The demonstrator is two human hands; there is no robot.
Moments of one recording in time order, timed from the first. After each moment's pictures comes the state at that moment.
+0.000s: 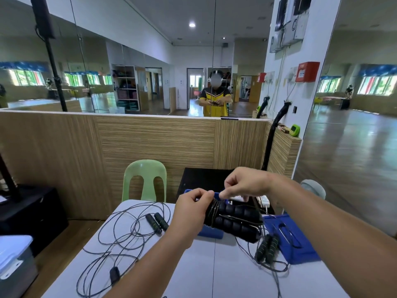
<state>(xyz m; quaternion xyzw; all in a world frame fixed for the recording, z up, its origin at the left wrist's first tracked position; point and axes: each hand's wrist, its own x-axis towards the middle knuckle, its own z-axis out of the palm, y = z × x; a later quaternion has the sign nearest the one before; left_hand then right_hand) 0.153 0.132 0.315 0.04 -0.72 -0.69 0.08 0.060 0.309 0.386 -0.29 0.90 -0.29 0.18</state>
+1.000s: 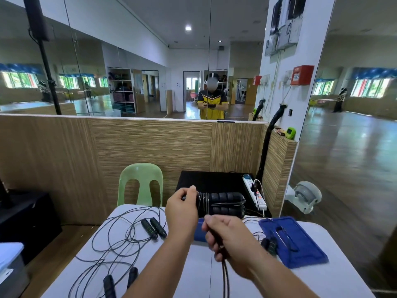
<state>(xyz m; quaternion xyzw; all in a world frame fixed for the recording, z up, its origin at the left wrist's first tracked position) 0.120 0.136 0.301 0.15 -0.69 -0.67 0.25 0.169 0.265 0.304 -0.08 0.67 -0.71 0.17</state>
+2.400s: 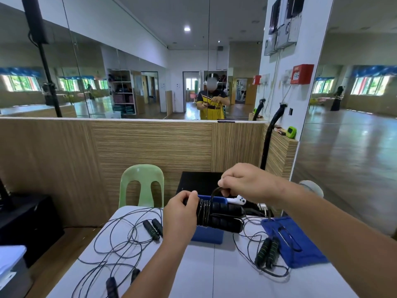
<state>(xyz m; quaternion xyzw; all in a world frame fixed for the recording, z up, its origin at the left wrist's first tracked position) 0.133 0.120 0.300 0.08 -0.78 -0.58 0.23 0.116 0.300 0.423 -0.28 0.91 -0.30 0.05</state>
